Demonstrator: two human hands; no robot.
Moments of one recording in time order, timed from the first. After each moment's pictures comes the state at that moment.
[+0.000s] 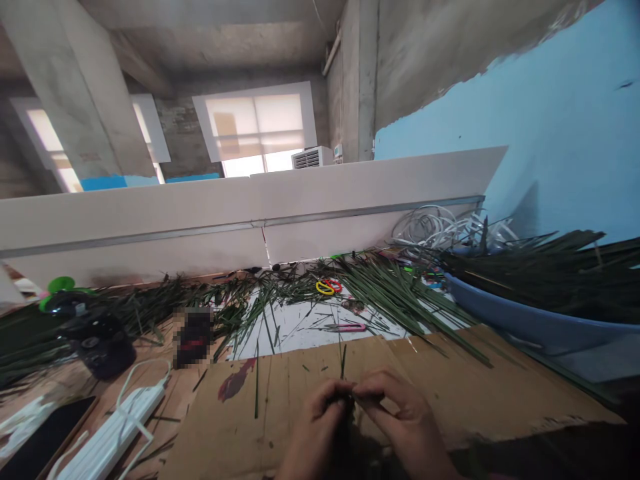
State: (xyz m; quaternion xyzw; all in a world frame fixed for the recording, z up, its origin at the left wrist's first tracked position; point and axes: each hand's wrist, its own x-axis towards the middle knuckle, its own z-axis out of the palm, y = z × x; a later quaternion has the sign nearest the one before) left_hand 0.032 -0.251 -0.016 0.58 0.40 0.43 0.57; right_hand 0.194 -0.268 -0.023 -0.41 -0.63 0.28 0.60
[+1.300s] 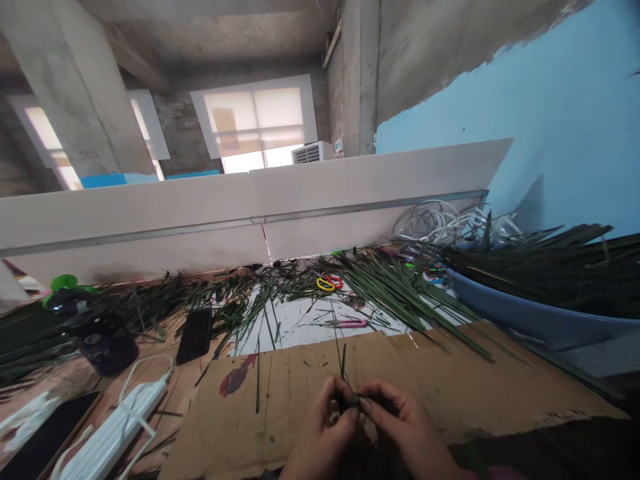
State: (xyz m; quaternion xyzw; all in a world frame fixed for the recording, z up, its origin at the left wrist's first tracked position) left_hand 0.038 -0.260 -0.021 0.57 0.35 0.43 0.60; right_hand 0.193 -0.273 -0.036 -0.43 -0.50 0.51 0.55
